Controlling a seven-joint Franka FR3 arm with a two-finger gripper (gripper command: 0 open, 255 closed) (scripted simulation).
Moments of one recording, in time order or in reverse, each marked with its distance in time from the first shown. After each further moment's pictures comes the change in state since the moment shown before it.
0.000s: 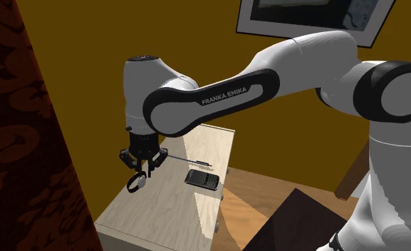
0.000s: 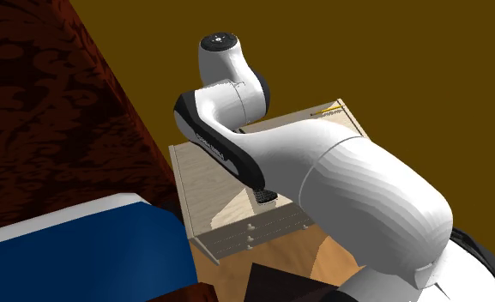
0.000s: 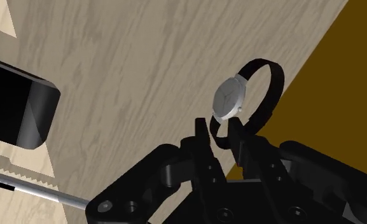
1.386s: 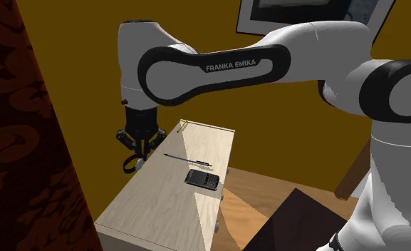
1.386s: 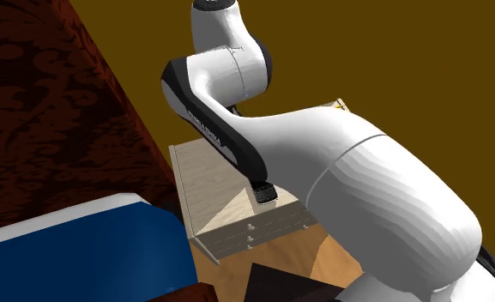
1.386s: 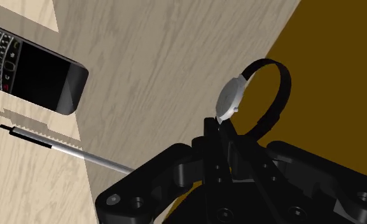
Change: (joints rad) arm 0.010 -0.018 0.010 0.152 0.016 -0.170 -0.012
